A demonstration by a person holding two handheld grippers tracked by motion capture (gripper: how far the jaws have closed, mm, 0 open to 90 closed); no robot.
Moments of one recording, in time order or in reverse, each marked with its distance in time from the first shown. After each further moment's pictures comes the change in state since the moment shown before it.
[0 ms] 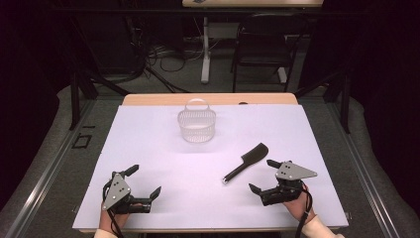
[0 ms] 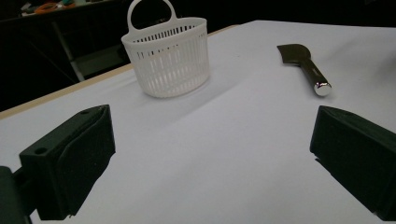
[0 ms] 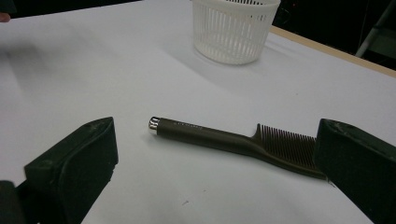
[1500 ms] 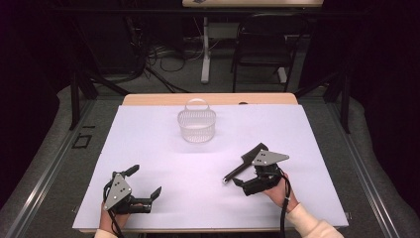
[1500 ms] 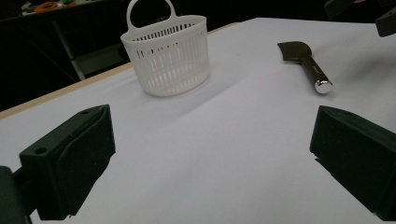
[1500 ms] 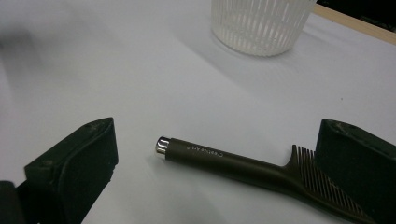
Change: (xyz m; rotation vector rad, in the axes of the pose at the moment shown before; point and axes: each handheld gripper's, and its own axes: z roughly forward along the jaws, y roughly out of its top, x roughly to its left) left arm -0.001 0.000 0.001 0.010 0.004 0.006; right arm 0.003 0.023 0.053 0.124 0.066 0.005
